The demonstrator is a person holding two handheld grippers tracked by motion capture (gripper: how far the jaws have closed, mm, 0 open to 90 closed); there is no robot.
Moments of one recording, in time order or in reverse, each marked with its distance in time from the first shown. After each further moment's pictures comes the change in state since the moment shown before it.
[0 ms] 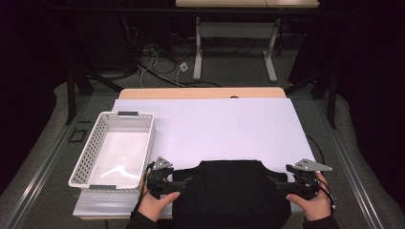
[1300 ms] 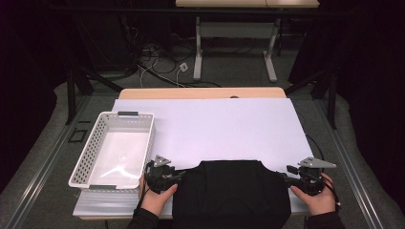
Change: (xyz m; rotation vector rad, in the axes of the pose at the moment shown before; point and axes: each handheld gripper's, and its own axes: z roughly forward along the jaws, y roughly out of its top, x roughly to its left) left arm 0.014 -0.002 0.014 0.003 0.095 -0.055; right arm -0.028 -0.009 0.006 0.046 -0.034 0.030
